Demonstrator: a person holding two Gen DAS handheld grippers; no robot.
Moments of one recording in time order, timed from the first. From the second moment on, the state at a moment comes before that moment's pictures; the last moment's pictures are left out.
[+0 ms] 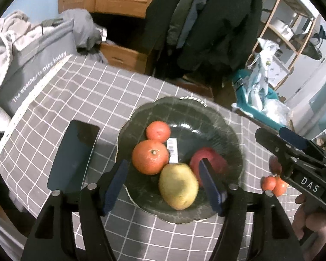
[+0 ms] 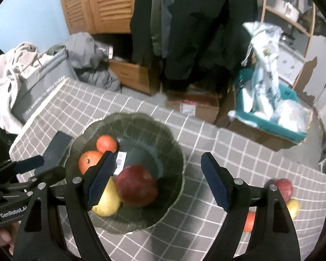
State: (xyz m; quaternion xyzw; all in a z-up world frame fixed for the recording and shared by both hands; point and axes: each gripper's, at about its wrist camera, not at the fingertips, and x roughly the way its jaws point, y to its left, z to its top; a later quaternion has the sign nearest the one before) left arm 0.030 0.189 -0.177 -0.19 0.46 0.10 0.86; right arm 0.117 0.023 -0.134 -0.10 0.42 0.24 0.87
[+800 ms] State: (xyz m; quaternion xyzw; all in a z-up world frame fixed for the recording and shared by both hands) left arm 0.013 0.134 -0.095 -0.14 0.40 0.05 0.91; right arm 0.062 -0.047 -0.029 -0.09 0.30 0.22 0.92
